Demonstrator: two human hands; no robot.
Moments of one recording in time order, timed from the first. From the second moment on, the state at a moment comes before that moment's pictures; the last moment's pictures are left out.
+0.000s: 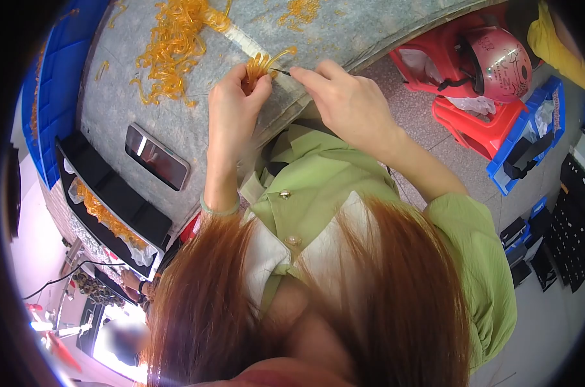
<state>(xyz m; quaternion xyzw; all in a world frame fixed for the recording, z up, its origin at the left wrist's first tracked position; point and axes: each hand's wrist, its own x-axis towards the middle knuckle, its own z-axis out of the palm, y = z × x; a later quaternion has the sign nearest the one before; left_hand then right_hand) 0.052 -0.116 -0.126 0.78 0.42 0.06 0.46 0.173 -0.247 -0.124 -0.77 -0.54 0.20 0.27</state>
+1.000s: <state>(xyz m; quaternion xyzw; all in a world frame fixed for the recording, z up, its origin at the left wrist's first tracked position) 0.015 -0.104 -0.138 0.31 0.28 0.26 0.87 0.186 -0.220 -0.122 -0.76 -0.50 0.13 0.39</state>
